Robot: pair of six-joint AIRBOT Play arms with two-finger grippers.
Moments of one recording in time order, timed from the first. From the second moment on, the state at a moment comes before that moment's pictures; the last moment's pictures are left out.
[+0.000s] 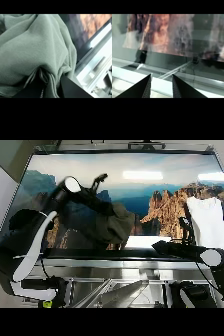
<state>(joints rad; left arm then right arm) -0.42 -1.55 1.41 0.89 -1.23 -1.31 0.14 -0.55 0.45 -1.01 1.06 1.57</state>
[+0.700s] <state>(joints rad) -0.25 -1.50 1.37 0.90 -1.39 -1.27 0.22 -0.82 0.59 -0.65 0.95 1.03</state>
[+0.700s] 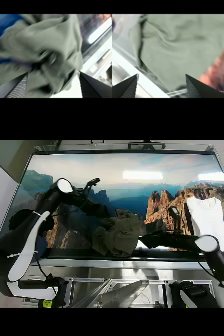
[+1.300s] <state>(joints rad) -0.16 -1.39 0.80 0.76 -1.18 -1.09 0.54 -1.49 1.06 -0.59 0.94 0.88</state>
